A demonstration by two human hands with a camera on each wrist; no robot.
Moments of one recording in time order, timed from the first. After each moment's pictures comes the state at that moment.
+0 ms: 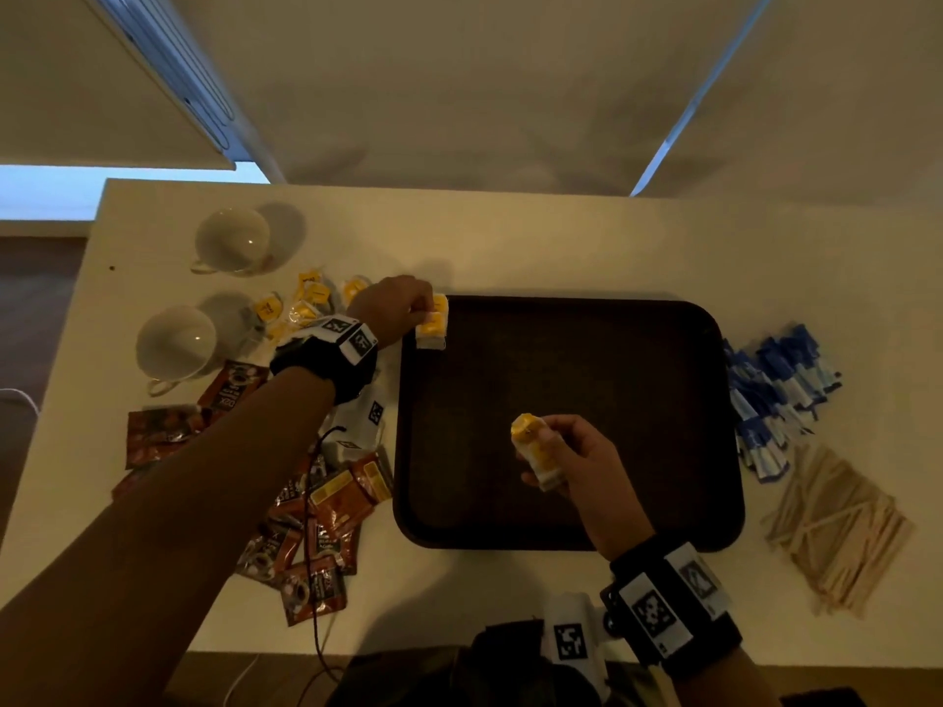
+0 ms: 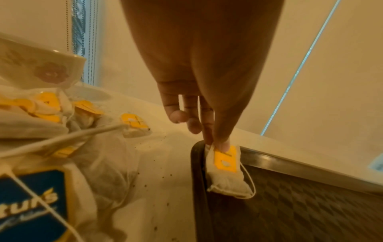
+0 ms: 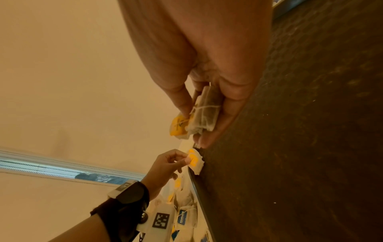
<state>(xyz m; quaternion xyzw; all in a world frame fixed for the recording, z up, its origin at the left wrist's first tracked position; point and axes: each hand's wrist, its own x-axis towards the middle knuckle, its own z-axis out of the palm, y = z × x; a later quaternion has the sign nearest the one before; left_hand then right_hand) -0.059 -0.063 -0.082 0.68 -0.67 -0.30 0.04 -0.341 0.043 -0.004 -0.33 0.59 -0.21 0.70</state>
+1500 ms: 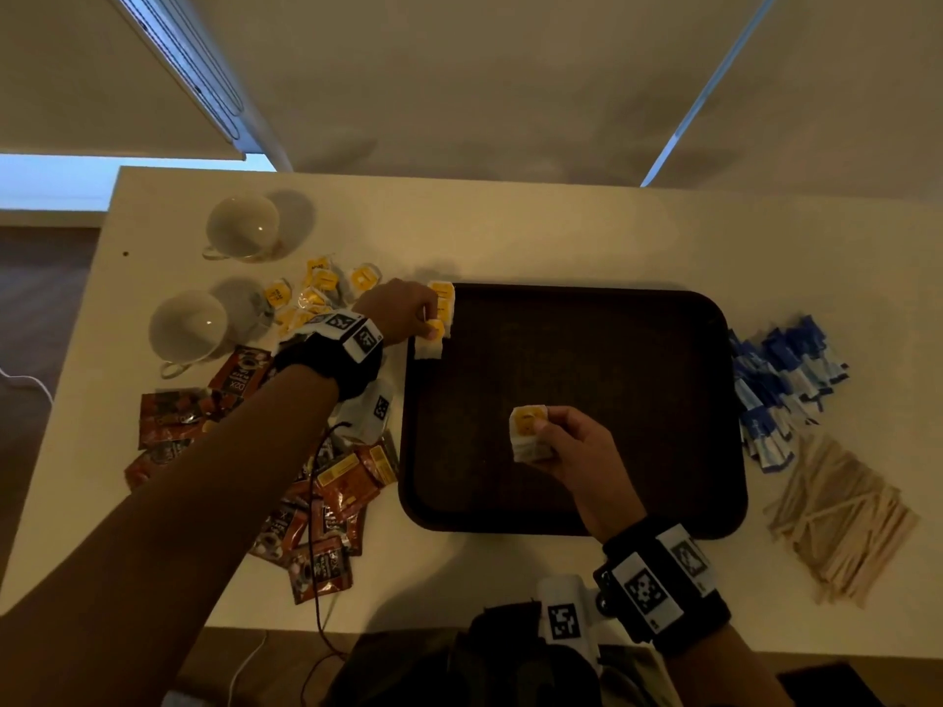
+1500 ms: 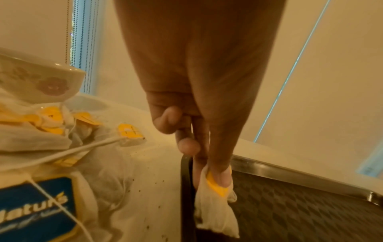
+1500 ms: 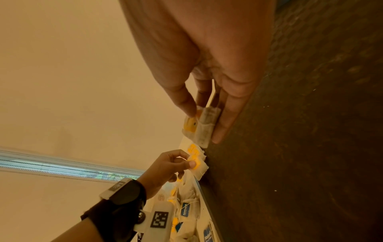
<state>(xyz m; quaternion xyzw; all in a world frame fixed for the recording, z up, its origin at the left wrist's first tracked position) -0.071 -0.049 -0.063 0.68 -0.66 -0.32 -0.06 -0.336 0.047 -0.007 -0.32 0.60 -0.19 0.71</state>
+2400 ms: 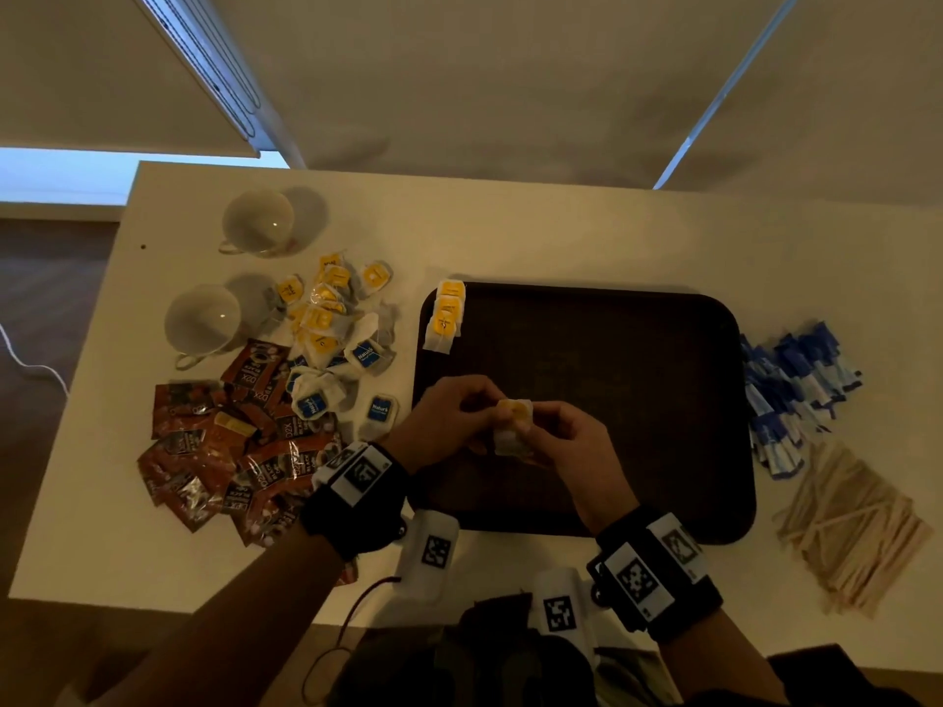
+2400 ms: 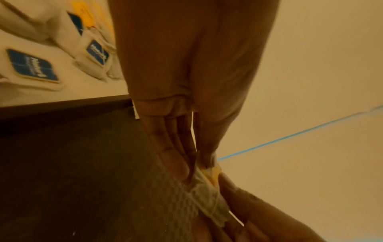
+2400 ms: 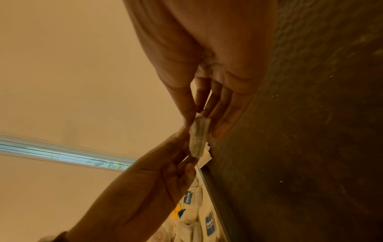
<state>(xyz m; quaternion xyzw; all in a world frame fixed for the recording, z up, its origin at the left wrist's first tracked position) -0.154 0.062 -0.035 0.59 -0.46 -0.60 0.27 -0.327 0.046 -0.007 -0.39 0.58 -0.18 0.69</state>
